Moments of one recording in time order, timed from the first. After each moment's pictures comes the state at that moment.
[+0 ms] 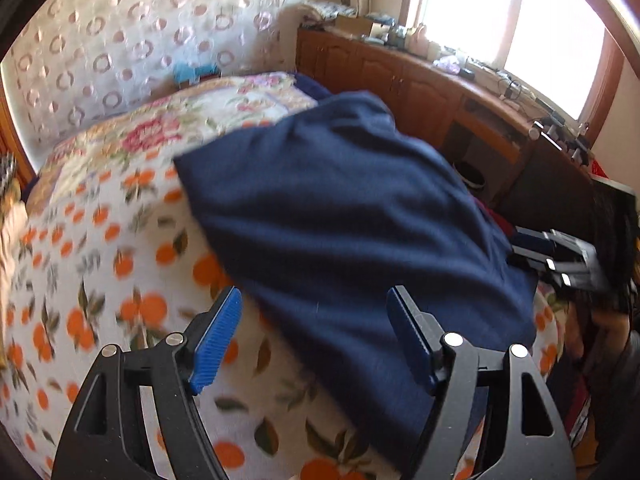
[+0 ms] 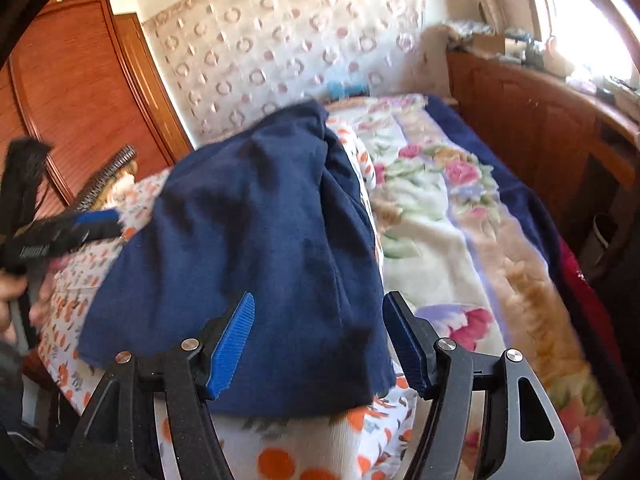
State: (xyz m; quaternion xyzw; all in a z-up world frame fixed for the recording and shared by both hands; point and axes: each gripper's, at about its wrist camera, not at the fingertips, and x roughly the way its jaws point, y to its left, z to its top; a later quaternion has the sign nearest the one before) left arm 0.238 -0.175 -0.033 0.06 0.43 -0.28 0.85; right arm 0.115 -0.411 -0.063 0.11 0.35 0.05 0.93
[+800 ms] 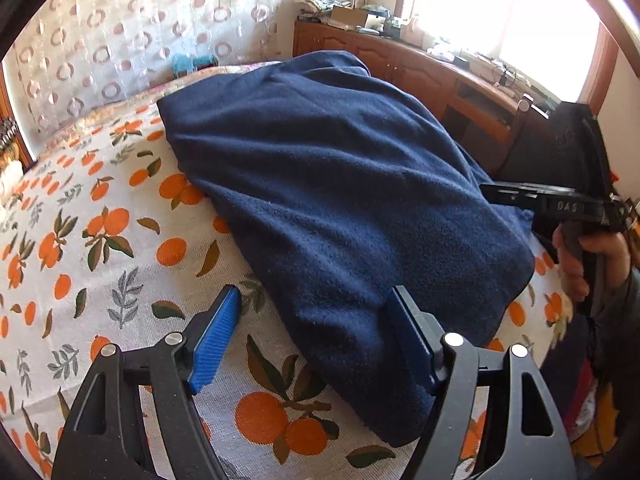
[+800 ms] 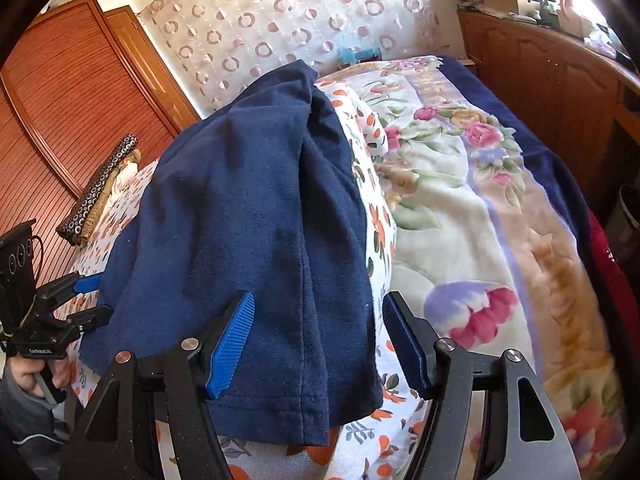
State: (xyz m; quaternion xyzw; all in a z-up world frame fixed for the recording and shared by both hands) left arm 0.187 -0.183 -0.070 0.08 0.43 -0.27 0.86; right arm 0.144 -0.432 -0.079 0.15 0.39 0.10 0.91
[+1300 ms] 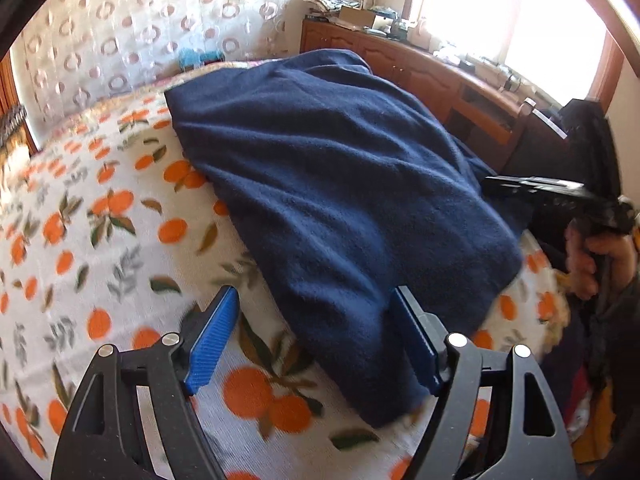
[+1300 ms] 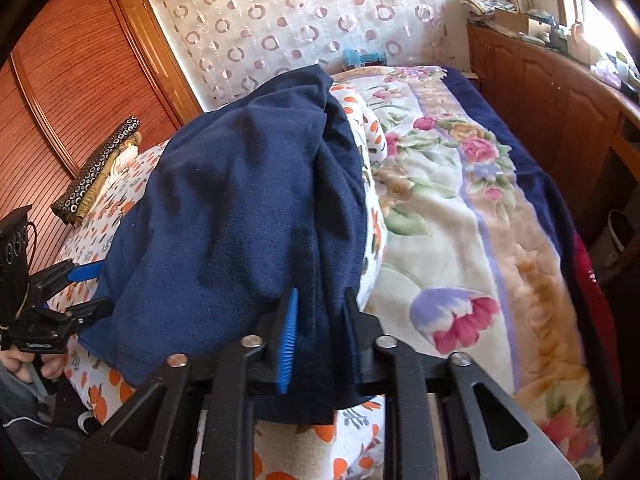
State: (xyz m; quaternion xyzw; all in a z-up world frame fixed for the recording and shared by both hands) left arm 0.174 -0.173 -0.068 0.04 0.44 -0.28 0.85; right arm 0.134 -0.431 -0.064 0.10 0.39 0.08 0.91
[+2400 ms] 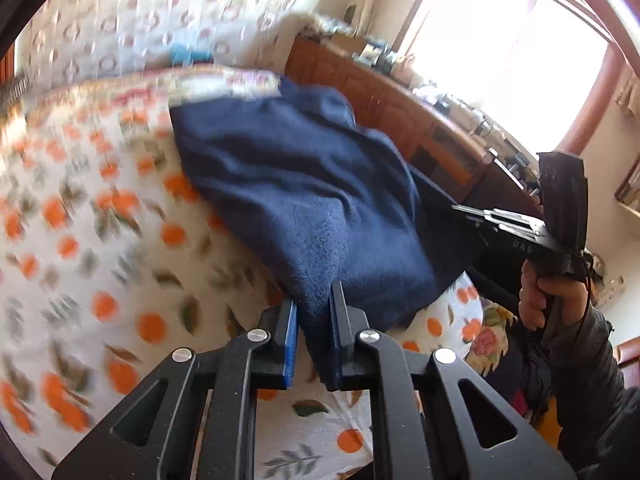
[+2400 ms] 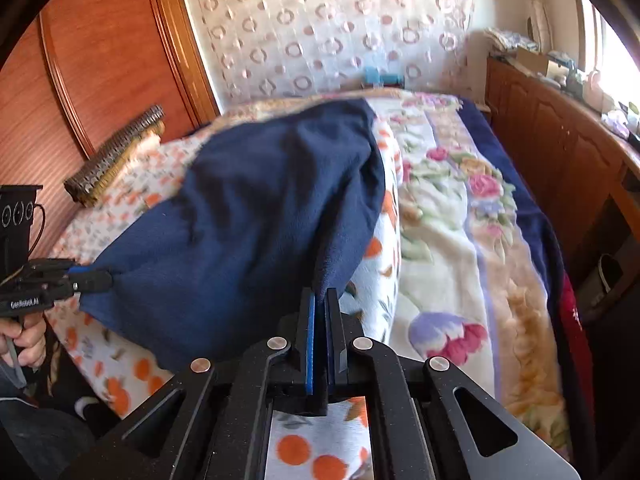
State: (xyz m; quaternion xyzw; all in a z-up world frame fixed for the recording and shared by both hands) left arm 0.162 -0.138 -0.021 -0.04 0.42 -0.32 0.85; right arm 0.117 -0.398 -0.020 0.04 0.35 0.11 0.93
